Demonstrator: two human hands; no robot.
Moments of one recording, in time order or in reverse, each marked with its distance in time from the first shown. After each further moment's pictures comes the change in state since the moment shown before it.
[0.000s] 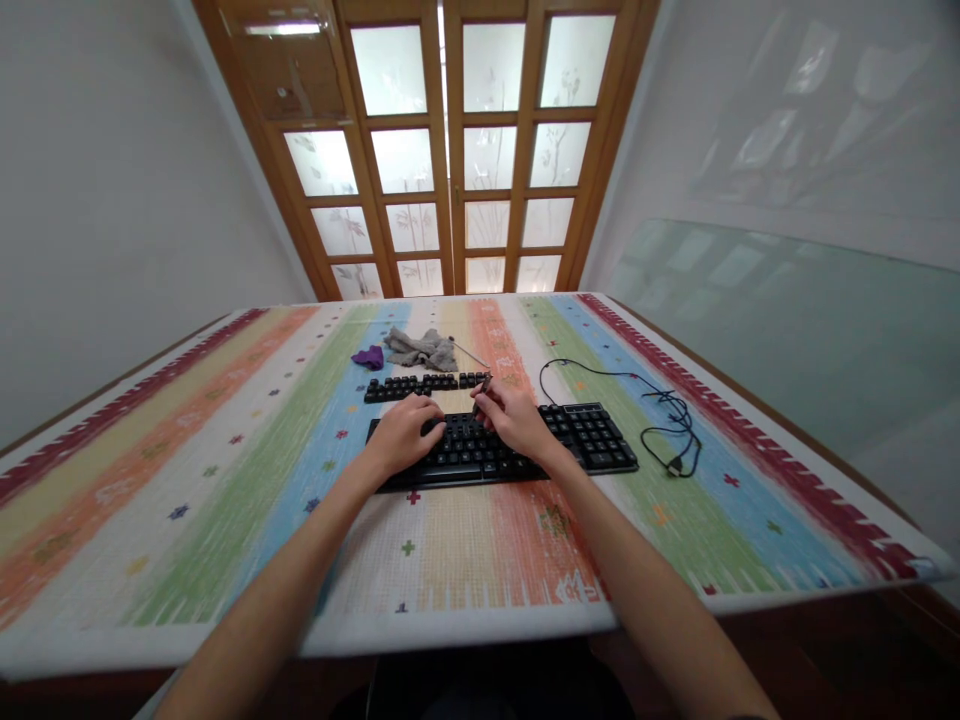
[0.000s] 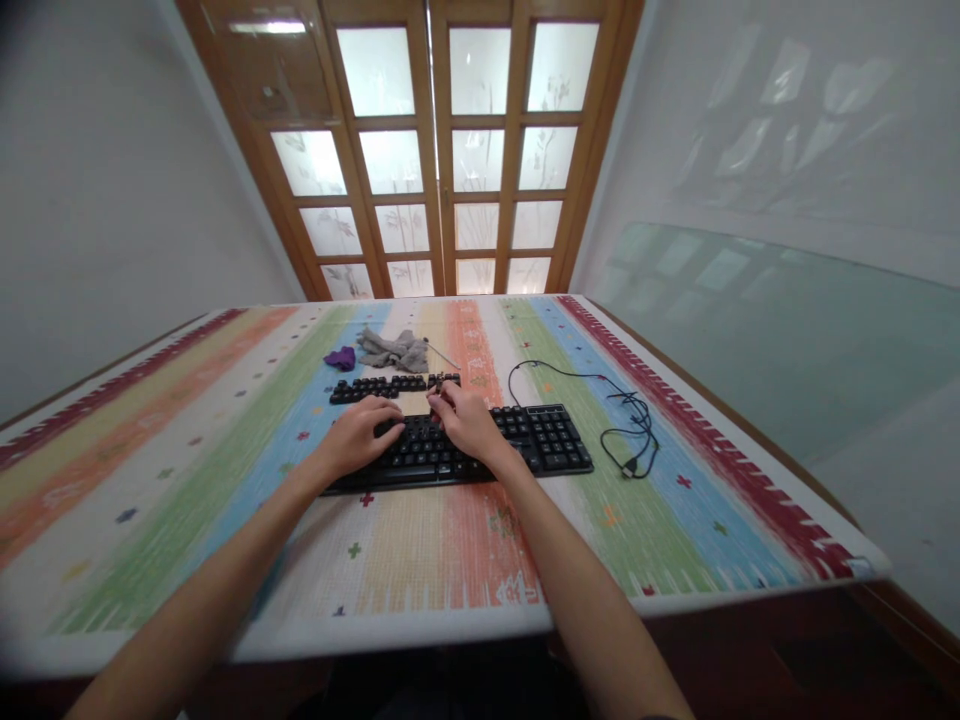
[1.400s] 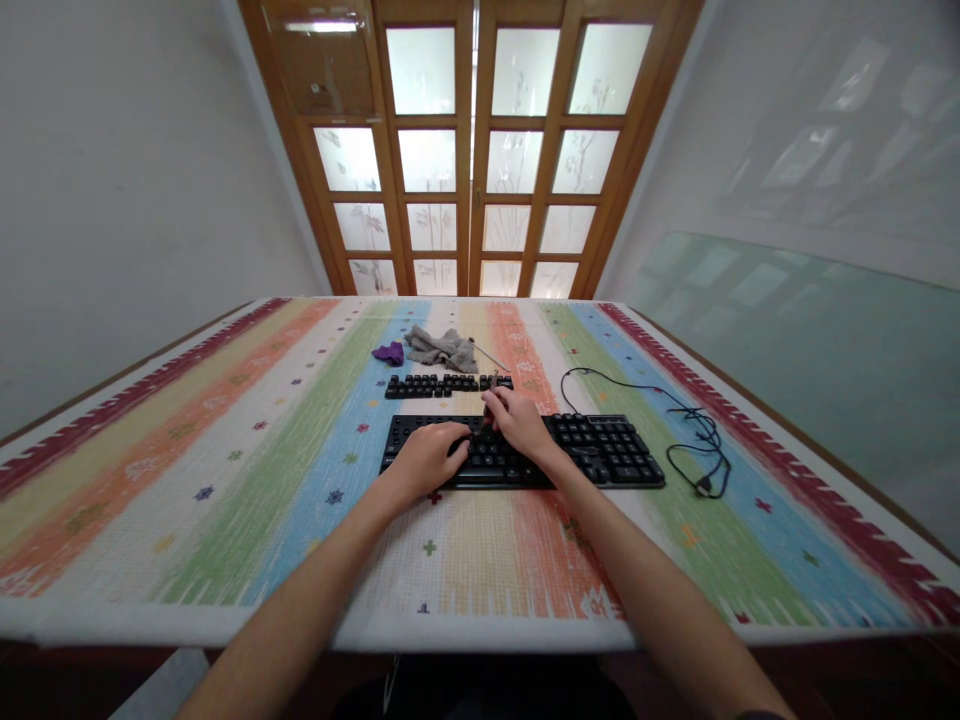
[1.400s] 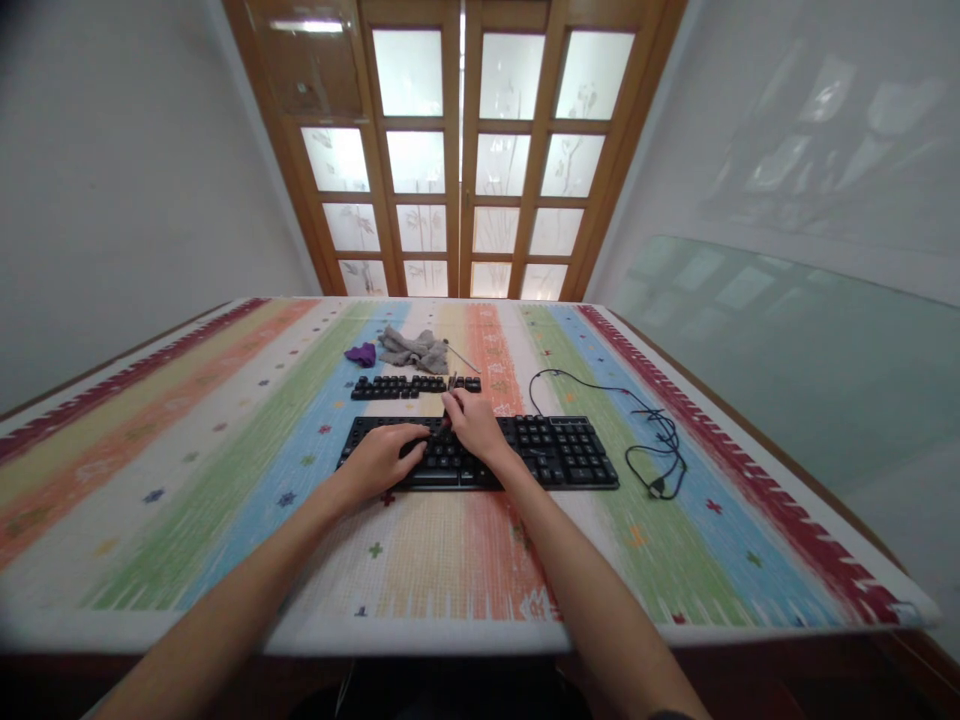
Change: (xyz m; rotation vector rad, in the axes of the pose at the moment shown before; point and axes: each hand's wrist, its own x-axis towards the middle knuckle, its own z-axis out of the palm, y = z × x) left_hand -0.021 0.017 0.013 -0.090 -0.072 -0.088; right_hand 0.017 0.009 0.025 -0.195 0.035 0.046
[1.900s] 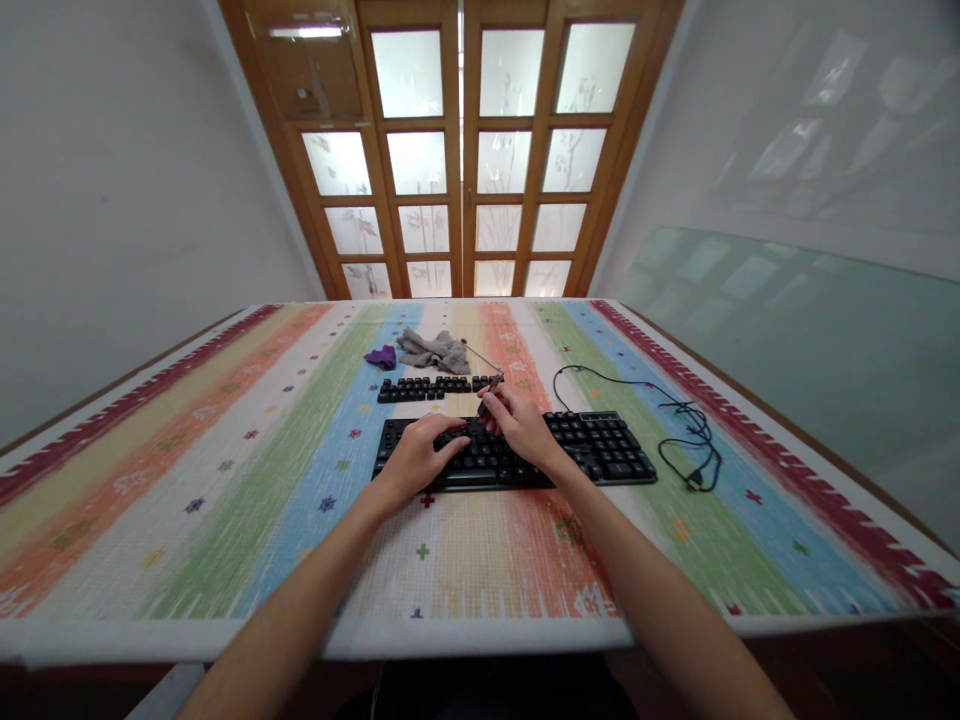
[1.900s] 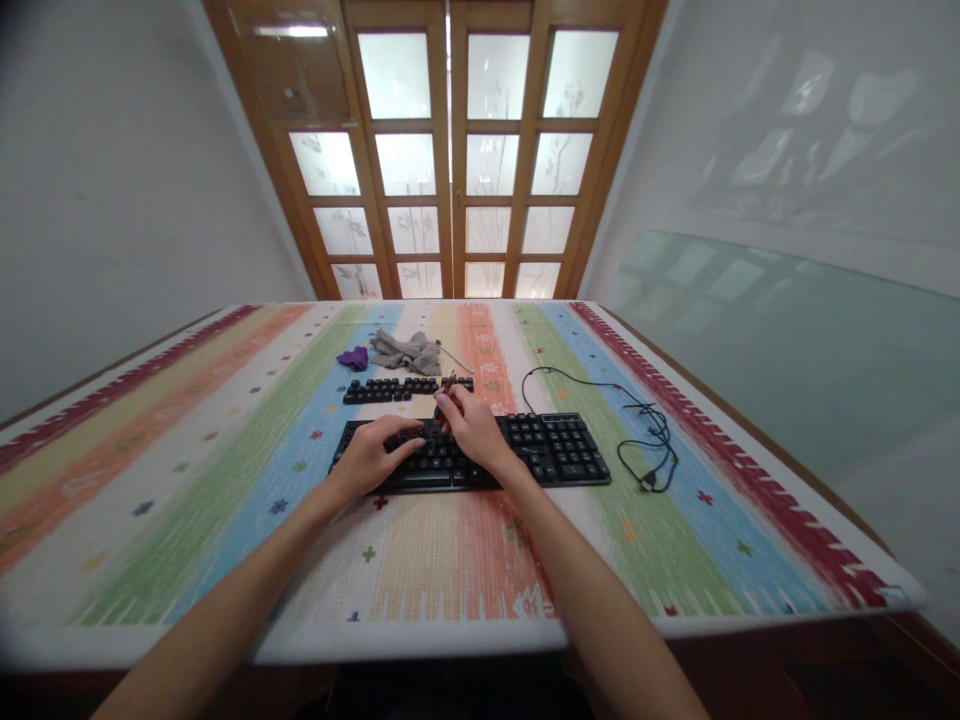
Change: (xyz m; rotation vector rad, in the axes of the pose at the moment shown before) left_hand 0.002 -0.001 -0.004 -0.203 0.176 -0.004; right_hand -0.012 -0.007 -0.012 0.261 -0.002 -0.004
